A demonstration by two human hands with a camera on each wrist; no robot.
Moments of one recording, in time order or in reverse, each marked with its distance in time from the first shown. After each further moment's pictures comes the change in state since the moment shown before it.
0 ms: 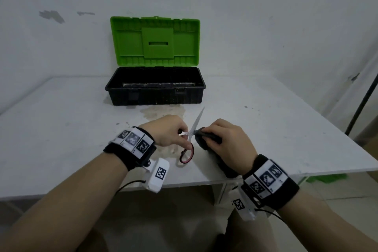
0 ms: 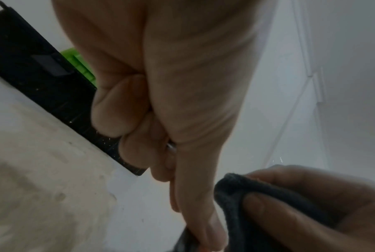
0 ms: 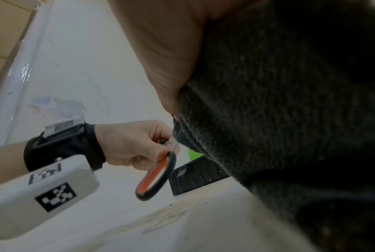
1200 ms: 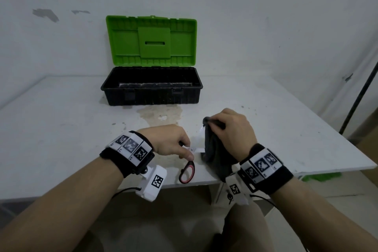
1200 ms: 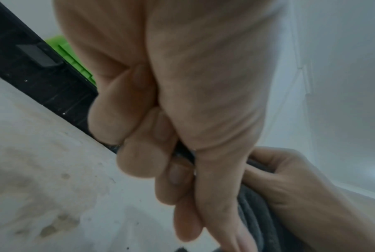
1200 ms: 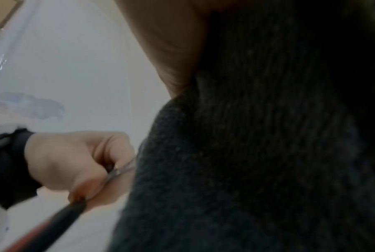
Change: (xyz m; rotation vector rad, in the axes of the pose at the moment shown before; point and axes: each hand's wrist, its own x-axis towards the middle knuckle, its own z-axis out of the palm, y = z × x) left_hand -0.001 0.002 0.011 0.046 -0.157 0.137; right_hand 0.020 0.013 -0.008 -0.084 0.098 0.177
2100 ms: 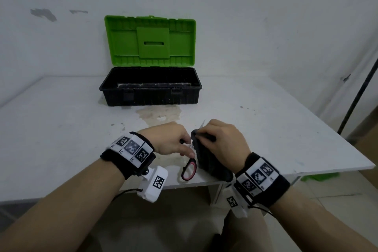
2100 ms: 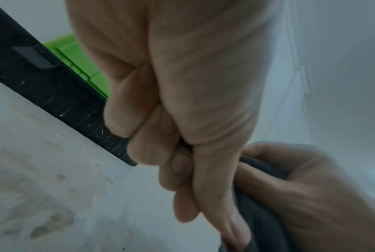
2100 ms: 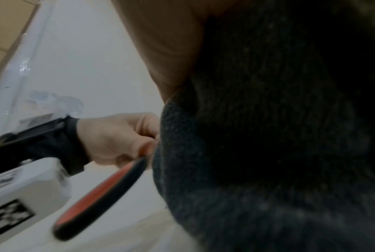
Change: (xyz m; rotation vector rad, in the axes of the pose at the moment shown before) left_hand 0.003 0.003 -0.001 0.022 0.073 0.007; right_hand -0.016 -0.015 0.007 0.015 -0.095 -0.168
